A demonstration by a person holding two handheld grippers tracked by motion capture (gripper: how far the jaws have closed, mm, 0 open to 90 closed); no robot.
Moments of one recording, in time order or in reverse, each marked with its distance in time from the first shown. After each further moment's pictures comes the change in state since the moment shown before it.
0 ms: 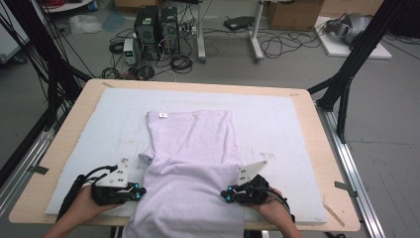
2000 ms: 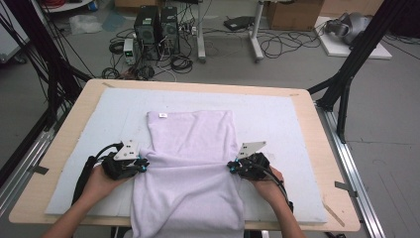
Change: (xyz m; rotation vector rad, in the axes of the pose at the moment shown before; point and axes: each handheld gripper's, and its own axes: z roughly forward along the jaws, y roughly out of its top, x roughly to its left) left arm 0.068 0.013 0.033 0.069 0.317 -0.138; right arm -0.063 0.013 -0.003 0.075 -0.364 0.076
